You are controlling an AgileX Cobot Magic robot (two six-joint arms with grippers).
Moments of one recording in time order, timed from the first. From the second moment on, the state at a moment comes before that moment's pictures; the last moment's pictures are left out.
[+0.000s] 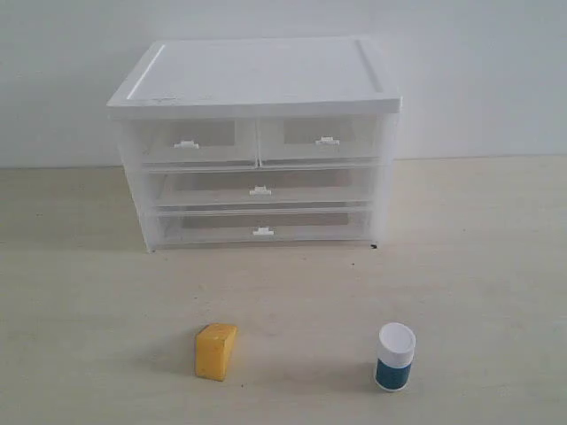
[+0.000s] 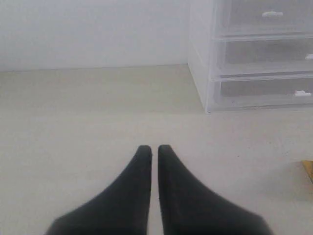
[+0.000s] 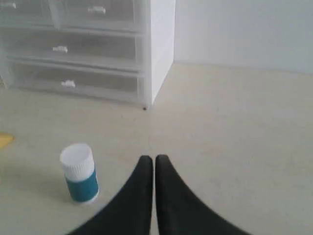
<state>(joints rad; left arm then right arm) -0.02 0.00 0.00 0.02 0.31 -0.01 0.30 0.01 0.00 0.02 0.26 -0.02</state>
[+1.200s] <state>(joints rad) -0.02 0.00 0.00 0.02 0.31 -0.01 0.44 1.30 -0.33 0.14 -0.97 0.00</state>
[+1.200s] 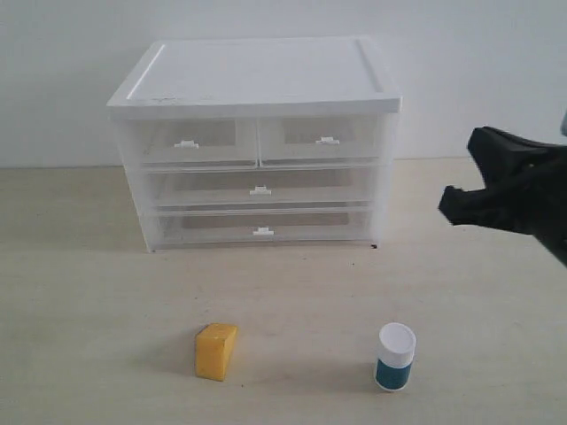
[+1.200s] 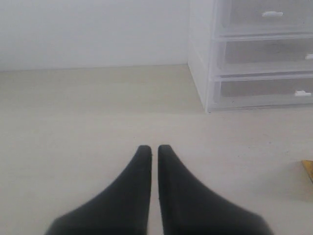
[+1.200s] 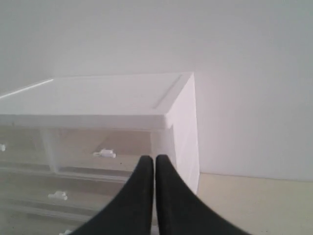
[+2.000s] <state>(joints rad) -0.02 0.00 0.00 0.02 0.31 -0.01 0.81 1.88 -0.70 0.57 -1.21 -0.17</state>
